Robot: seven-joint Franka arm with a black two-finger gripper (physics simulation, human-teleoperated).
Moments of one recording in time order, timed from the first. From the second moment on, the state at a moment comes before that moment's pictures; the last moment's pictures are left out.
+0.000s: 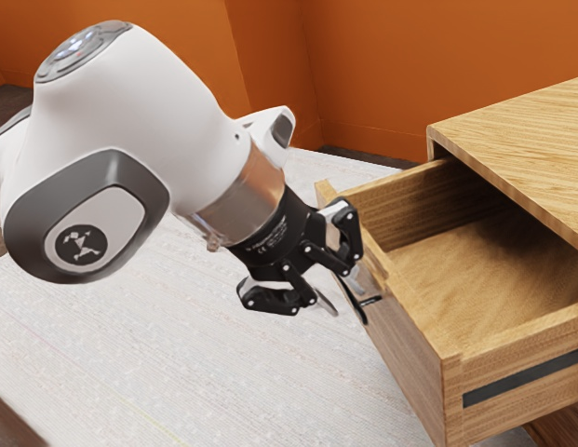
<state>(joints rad) -0.70 -0.38 0.25 -1.99 0.11 2.08 -1.51</state>
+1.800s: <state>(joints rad) -0.71 -0.58 0.29 -2.17 0.16 2.08 -1.53</state>
